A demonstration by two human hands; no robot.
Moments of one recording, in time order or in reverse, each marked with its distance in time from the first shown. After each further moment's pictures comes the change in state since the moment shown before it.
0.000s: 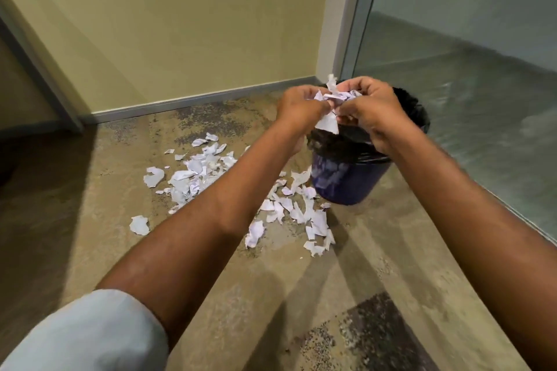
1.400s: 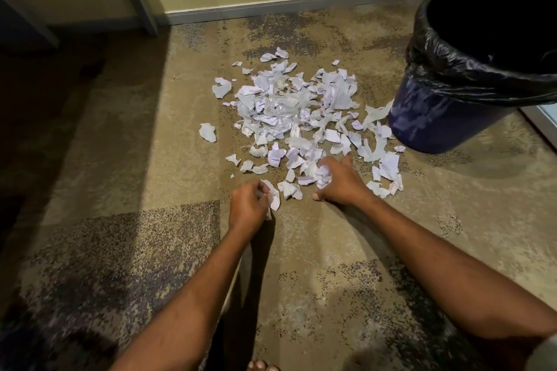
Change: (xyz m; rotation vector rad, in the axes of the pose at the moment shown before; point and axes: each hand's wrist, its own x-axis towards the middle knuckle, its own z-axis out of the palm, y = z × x) left_hand -0.188 -0.301 -0.178 0.664 0.389 -0.316; right_hand -0.125 0.247 0.146 -0.770 -0.609 0.216
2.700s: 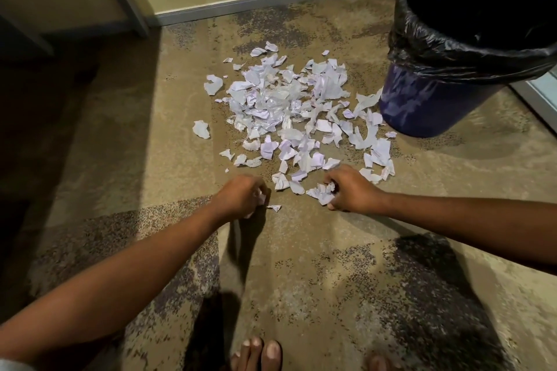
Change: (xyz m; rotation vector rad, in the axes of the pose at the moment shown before) left_hand 0.022 0.004 -0.032 0.529 -0.455 0.338; right_hand -0.026 0.049 -0.015 -0.304 -0.099 -0.275
